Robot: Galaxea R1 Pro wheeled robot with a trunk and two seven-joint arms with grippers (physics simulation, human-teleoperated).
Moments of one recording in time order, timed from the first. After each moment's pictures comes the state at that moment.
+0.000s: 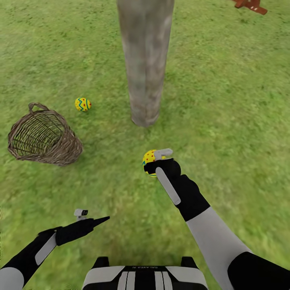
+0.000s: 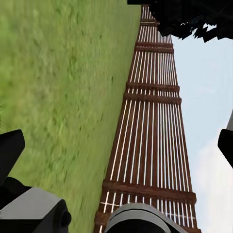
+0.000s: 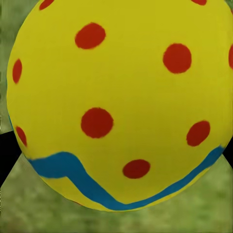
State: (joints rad) left arm -0.55 0.35 -0.30 -0.67 0.78 0.41 -1.38; right arm -0.93 0.17 0.45 -1.19 -0.40 0.96 -0.48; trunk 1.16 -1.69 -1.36
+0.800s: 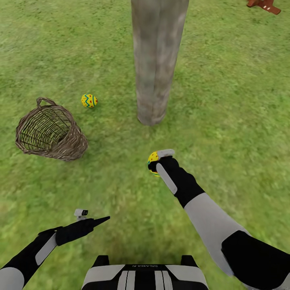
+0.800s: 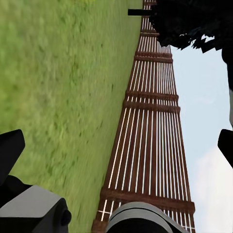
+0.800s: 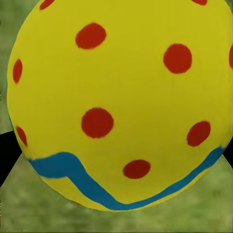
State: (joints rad) left arm -0.55 0.35 -0.30 -0.67 0.78 0.41 -1.38; right arm -1.06 0.17 0.43 -0.87 -0.41 0.81 -0.46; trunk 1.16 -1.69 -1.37
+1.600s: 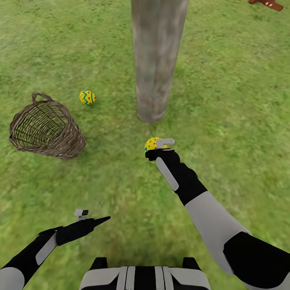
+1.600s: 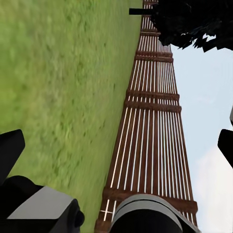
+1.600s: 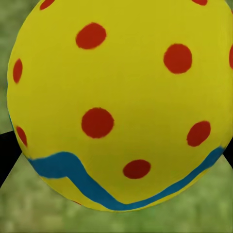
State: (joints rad) left arm -0.55 0.34 -0.30 -0.67 0.78 0.41 -1.38; right arm -1.06 0.17 0.44 -1.01 -0.41 0.73 -0.46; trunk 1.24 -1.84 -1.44
